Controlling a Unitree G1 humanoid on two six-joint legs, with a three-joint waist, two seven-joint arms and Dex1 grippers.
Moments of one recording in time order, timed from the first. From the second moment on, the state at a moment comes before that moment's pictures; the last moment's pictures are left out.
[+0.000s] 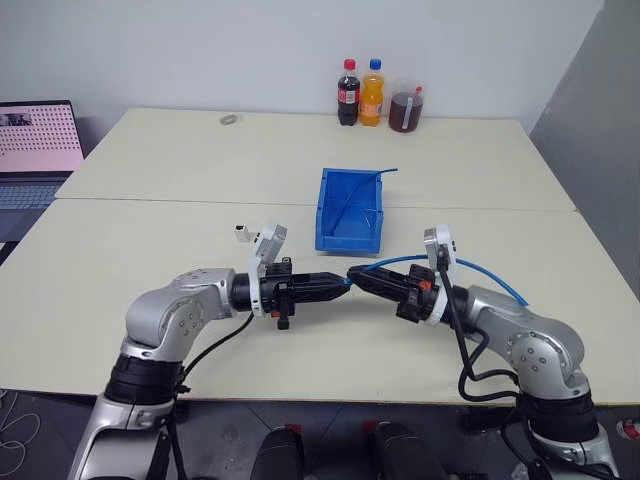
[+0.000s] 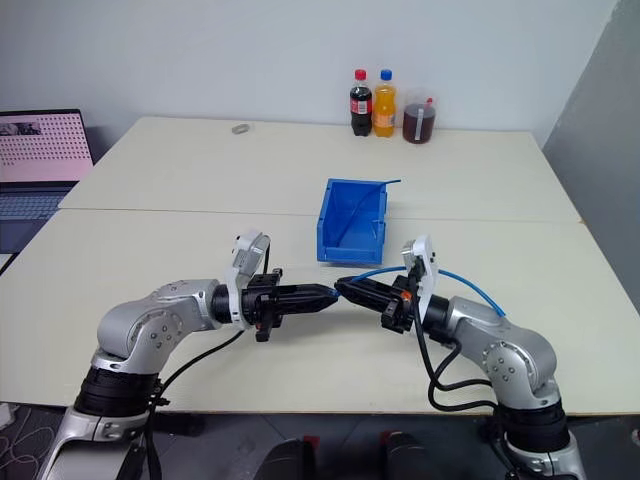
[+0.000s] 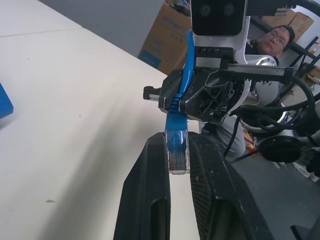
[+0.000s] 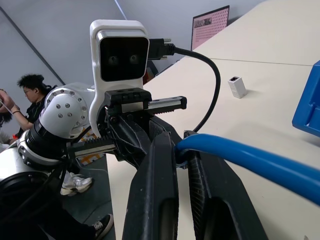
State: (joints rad) left arm -0.44 0.56 -0.05 -0.12 -0.72 0.77 -1.13; right arm -0.32 -0.34 0.03 -0.40 0.84 0.88 0.64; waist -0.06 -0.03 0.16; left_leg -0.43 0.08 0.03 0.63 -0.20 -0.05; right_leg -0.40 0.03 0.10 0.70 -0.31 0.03
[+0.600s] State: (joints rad) left arm -0.18 0.65 0.08 -0.12 -0.51 0.59 -0.89; right arm -0.33 -0.35 0.09 -0.32 0.62 0.66 0.65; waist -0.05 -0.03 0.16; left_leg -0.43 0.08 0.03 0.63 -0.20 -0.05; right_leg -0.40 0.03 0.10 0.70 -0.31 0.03
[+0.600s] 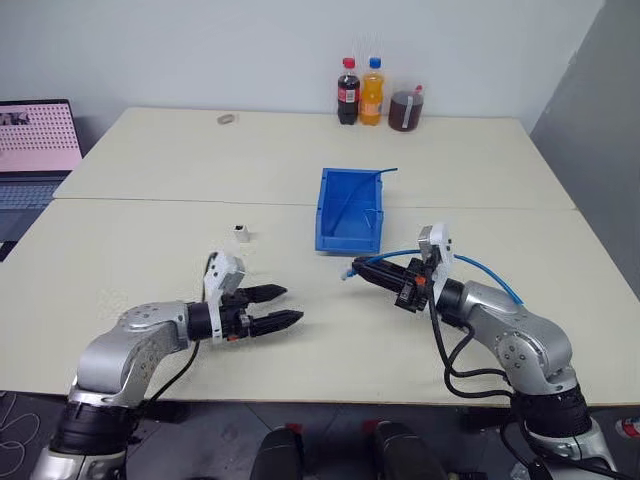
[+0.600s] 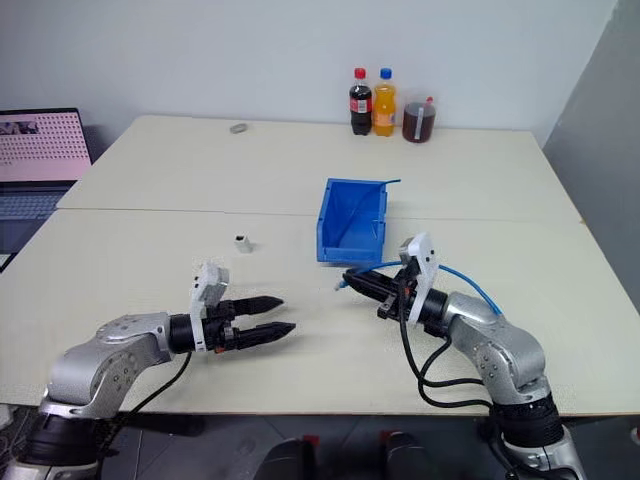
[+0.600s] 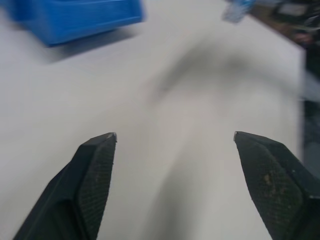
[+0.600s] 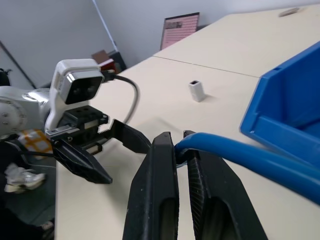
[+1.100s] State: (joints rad) left arm -0.44 0.44 0.11 0.21 -0.23 0.53 -0.35; right arm -0.35 -0.33 0.12 -0.26 0.53 0.58 0.66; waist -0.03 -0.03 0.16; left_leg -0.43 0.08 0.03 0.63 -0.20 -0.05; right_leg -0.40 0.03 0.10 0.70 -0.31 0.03
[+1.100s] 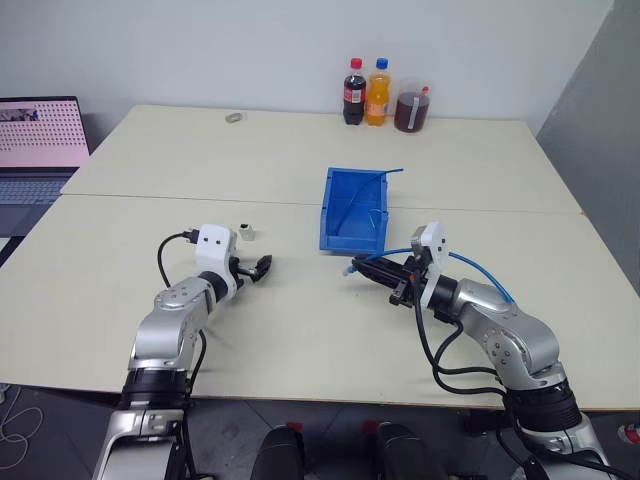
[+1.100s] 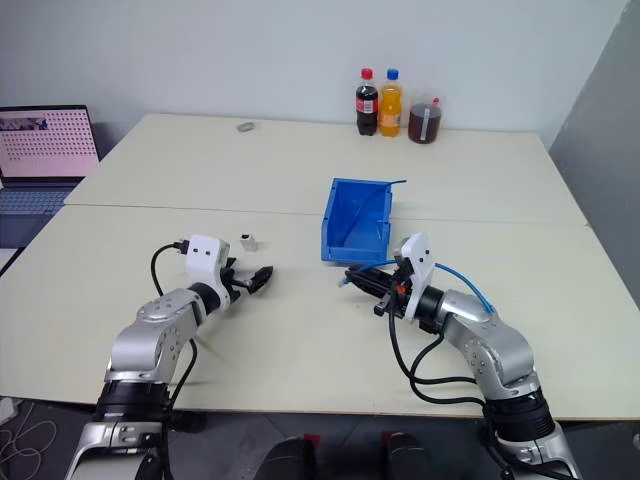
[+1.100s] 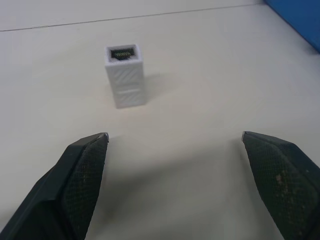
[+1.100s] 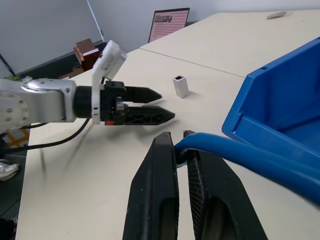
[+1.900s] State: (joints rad) left arm -0.77 0.41 0.09 0.75 -0.15 0.32 -0.39; right arm -0.35 -0.33 0.14 -0.27 0.49 0.58 0.65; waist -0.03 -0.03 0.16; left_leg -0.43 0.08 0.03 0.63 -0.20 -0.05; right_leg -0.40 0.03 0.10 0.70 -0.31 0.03
